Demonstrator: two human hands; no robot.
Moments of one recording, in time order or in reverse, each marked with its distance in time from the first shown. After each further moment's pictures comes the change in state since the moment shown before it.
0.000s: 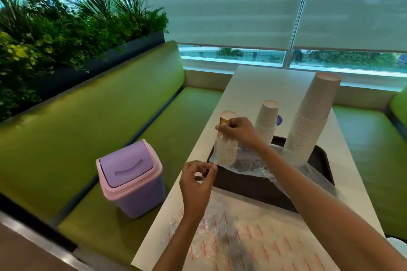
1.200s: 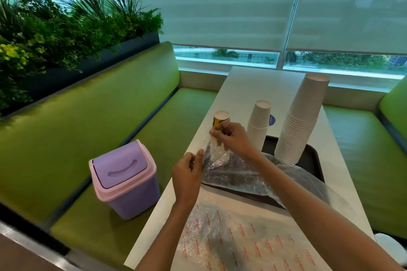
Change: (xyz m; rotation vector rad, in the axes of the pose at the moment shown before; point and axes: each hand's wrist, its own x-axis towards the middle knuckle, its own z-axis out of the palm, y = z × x) left_hand 0.021 0.001 0.005 0.148 -0.018 0.048; right_hand -0.028 0.000 0.004 0.025 -0.010 -0.117
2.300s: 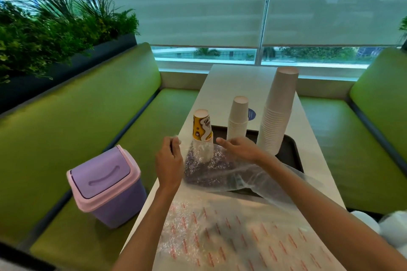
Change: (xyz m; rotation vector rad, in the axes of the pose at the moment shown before) left_hand 0.029 0.006 0.014 0.192 0.026 0.086; right_hand -0.035 0.022 -0.057 -0.456 -0.227 0.305
